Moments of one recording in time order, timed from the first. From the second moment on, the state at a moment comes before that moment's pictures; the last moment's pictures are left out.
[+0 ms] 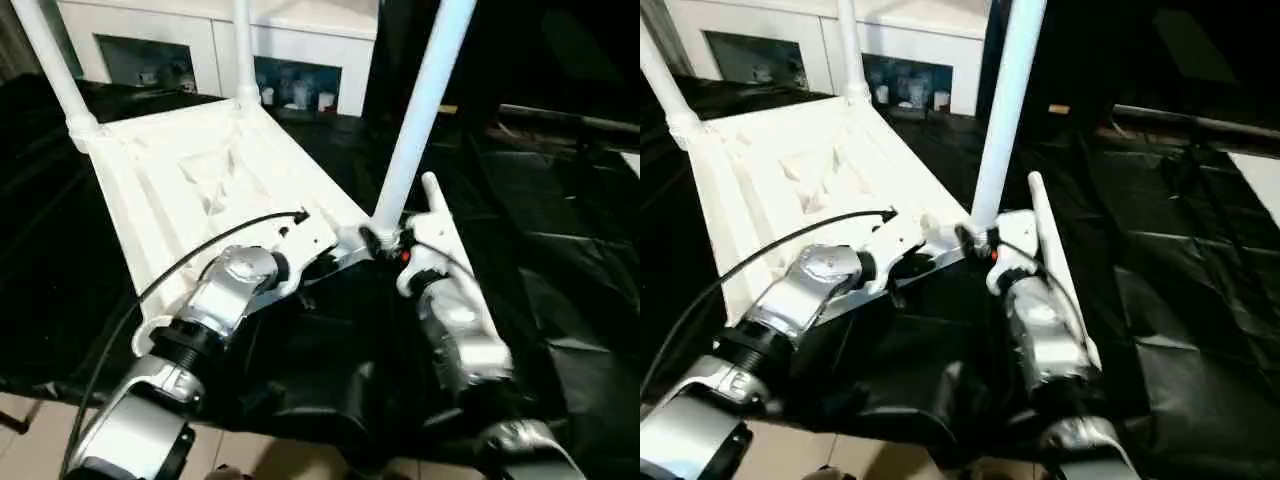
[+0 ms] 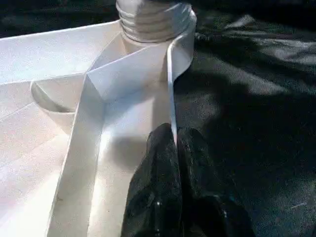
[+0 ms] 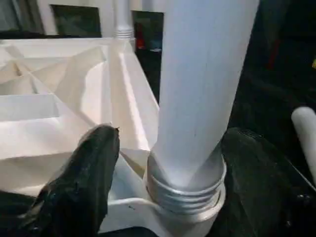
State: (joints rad) left arm -0.67 0.18 -0.29 0.60 0.08 0.26 -0.75; right arm -0.38 -0.06 0.00 0.44 0.09 -0.03 0.28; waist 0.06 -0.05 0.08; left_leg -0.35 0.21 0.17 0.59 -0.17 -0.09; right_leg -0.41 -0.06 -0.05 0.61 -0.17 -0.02
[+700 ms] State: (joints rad) left arm -0.54 0.71 0.06 0.30 0.18 0.52 -0.50; right arm -0.40 -0.03 0.13 0.46 0.02 0.17 0.31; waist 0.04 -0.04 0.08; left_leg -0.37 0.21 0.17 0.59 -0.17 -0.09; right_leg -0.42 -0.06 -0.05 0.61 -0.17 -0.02
